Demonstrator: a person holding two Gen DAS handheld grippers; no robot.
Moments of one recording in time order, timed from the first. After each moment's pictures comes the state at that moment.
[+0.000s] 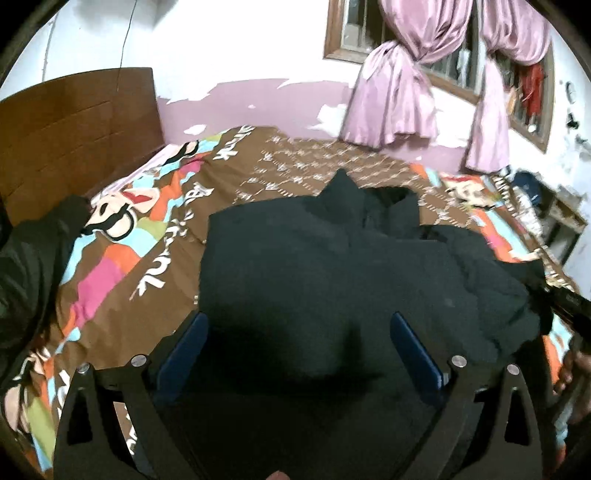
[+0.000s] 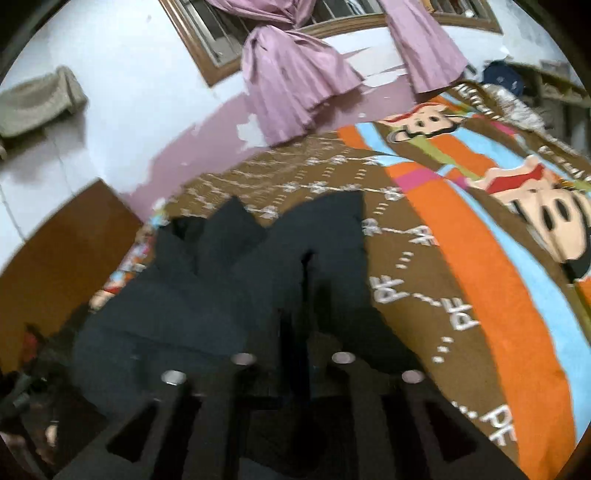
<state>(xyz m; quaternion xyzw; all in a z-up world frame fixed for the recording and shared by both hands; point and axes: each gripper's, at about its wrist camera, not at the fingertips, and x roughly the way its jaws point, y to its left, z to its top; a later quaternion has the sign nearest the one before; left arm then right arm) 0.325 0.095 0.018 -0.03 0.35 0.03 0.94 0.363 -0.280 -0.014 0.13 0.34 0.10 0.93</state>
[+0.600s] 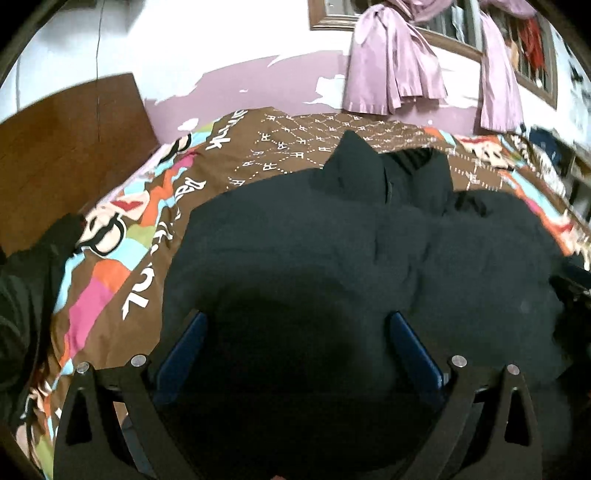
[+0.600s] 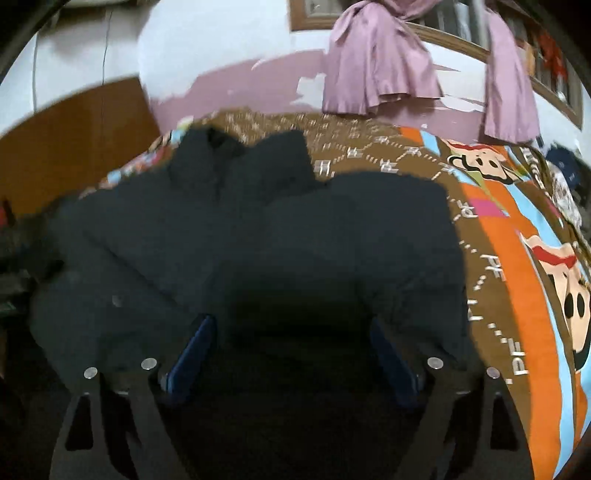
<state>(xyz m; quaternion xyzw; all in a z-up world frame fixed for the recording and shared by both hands) 0.378 0.089 -0.035 0.04 0.37 0.05 0.93 0.387 -0.178 -0.066 -0.07 0.37 0.18 0.91</state>
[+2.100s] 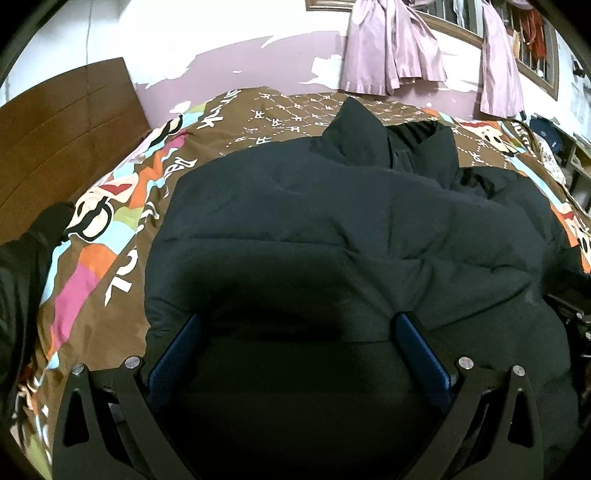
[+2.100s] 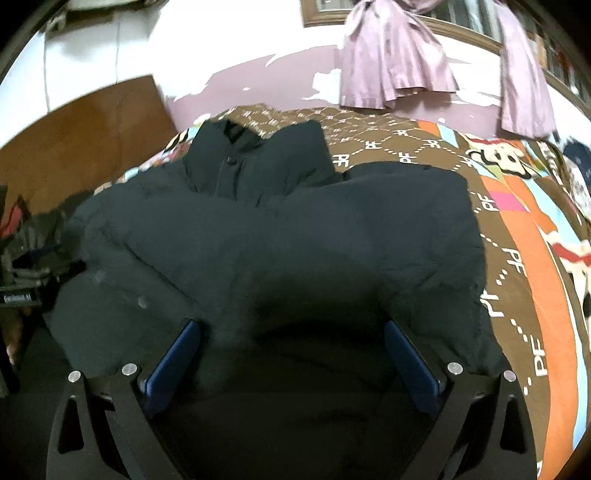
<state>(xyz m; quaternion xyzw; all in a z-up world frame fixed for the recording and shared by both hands) 0.394 0.093 -0.053 0.03 0.40 0.03 0.91 0.385 -0.190 -0.055 -0.01 0.38 0.22 0.90</state>
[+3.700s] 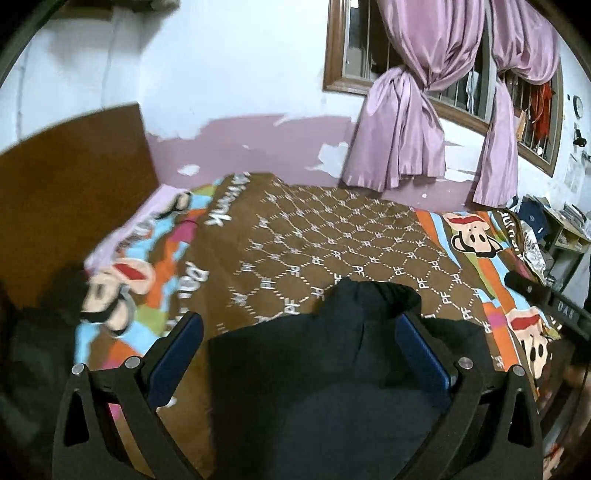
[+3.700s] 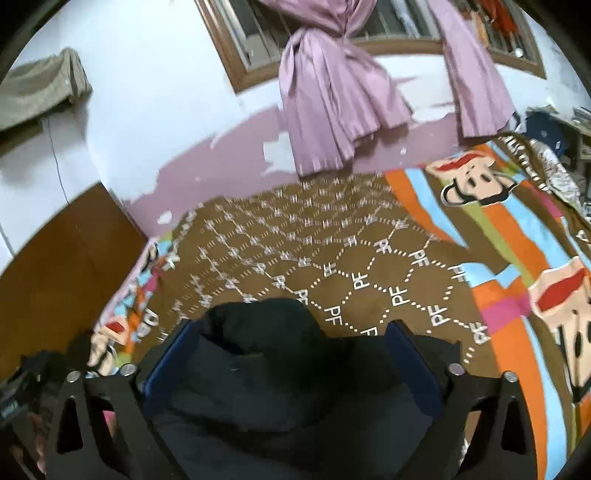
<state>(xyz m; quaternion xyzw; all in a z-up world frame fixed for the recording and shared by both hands) 0.477 0.103 0.131 -0.04 0.32 0.02 0.94 0.548 -0.164 0.081 0.11 0.35 0.15 0.92</state>
